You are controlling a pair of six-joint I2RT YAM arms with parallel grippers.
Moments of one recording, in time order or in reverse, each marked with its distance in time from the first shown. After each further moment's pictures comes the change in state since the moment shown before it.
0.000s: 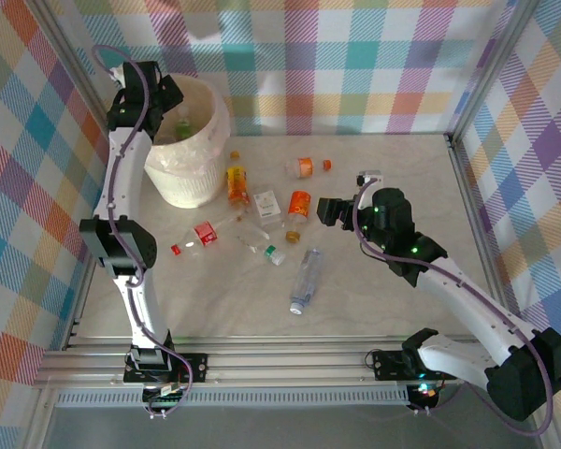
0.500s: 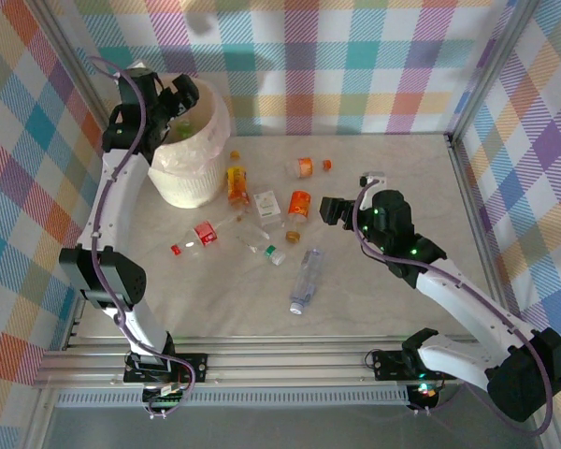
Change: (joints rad) left arm -0.073 -0.290 -0.348 0.212 0.204 -0.047; right arm 0.000 -0.006 -0.024 0.014 0.068 0.018
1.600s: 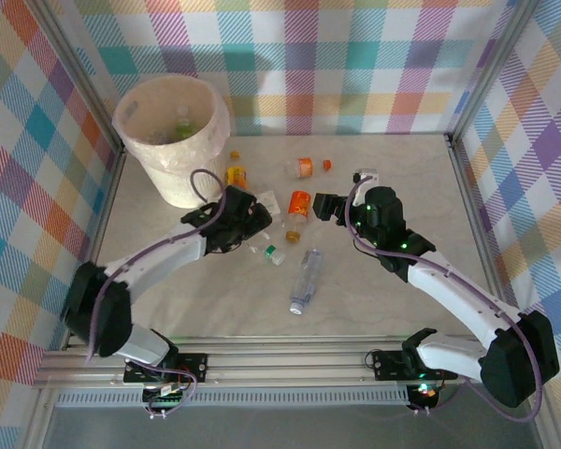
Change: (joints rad) left arm -0.504 -0.214 -0.863 -0.011 -0.095 -0.525; right arm 0.000 0.088 -0.001 0.109 -0.043 0.030
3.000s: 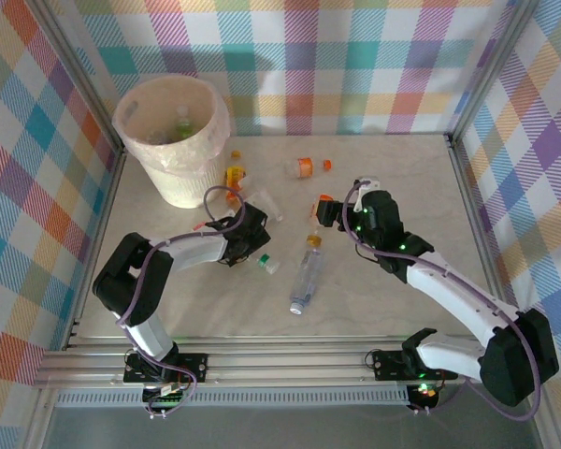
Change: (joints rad) left arm -0.003 0.193 -0.111 0.182 -0.067 -0.064; right arm 0.000 0.013 -0.021 -0.085 0.056 0.004
